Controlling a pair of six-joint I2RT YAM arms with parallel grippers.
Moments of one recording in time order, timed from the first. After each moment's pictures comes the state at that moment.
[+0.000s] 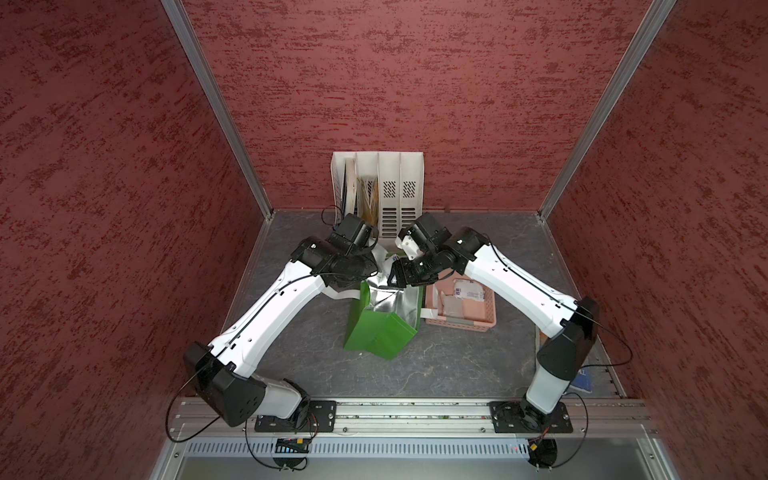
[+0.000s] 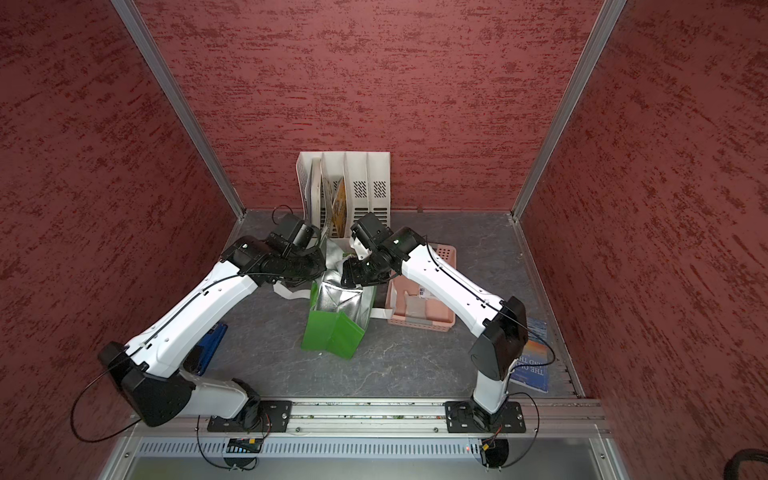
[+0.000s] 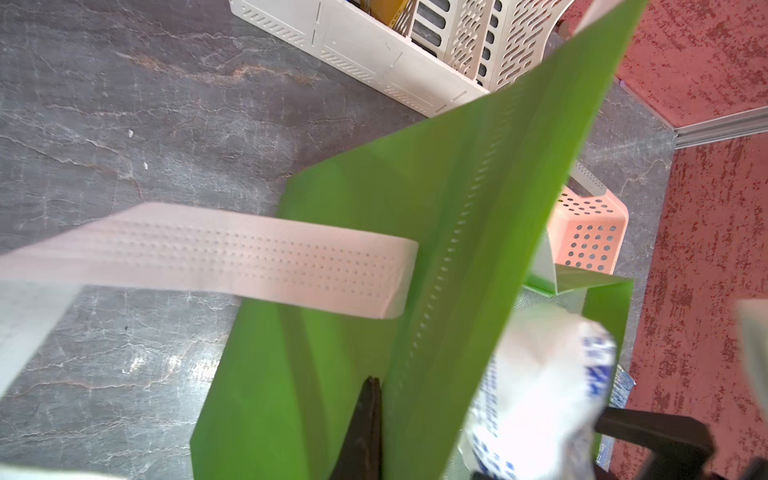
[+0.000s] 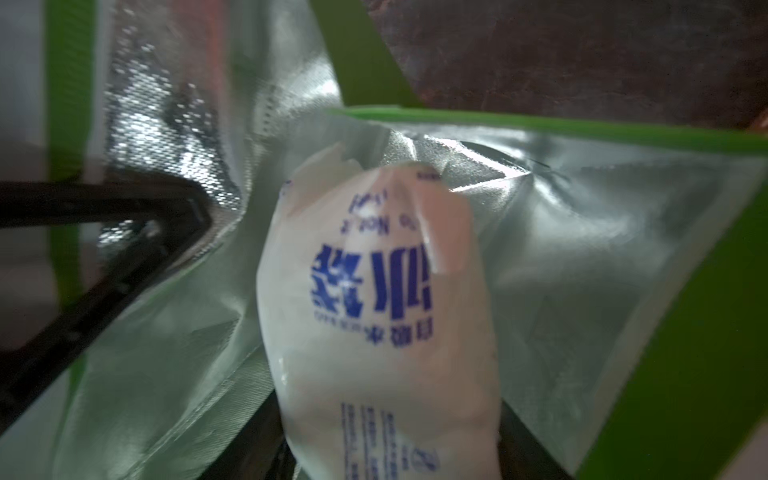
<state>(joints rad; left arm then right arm) -0.57 1.41 1.51 -1.11 -0.08 -0.92 0.77 1.79 1.81 -1.10 -0.30 0.52</state>
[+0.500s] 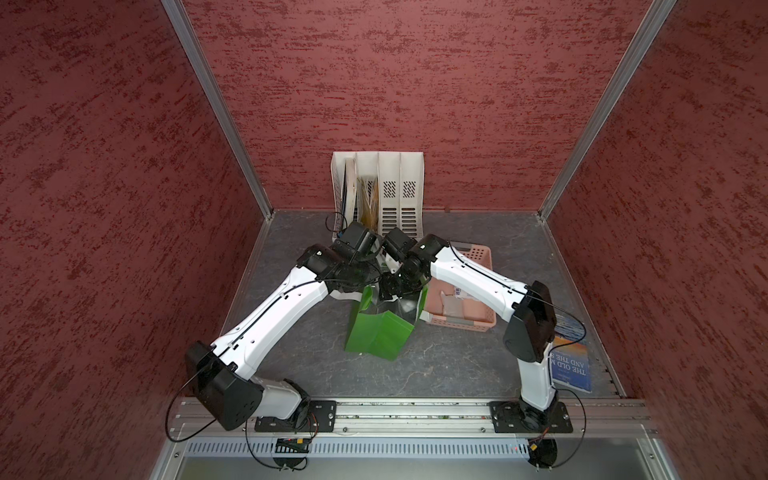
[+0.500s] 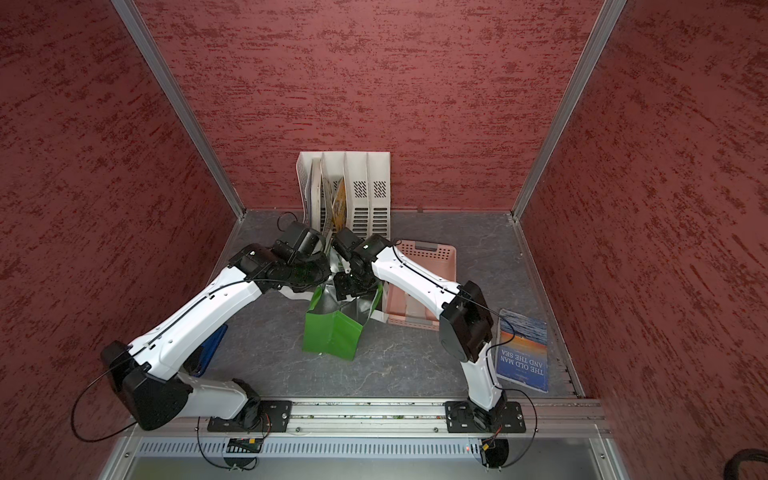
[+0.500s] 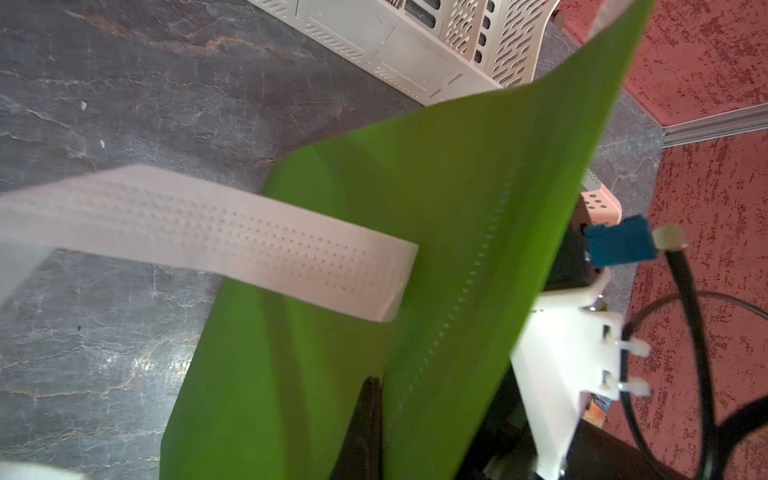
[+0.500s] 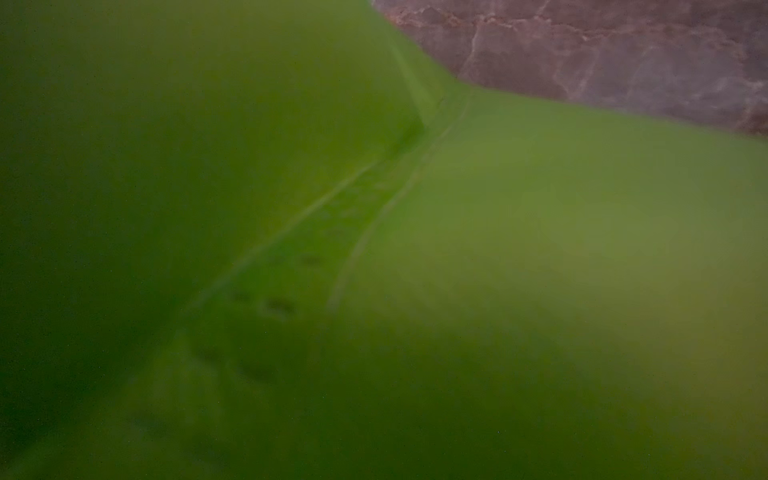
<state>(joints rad) -0.60 1.39 1.41 -1.02 -0.07 -0.97 0.82 2.01 1.87 -1.09 -0.24 0.51</state>
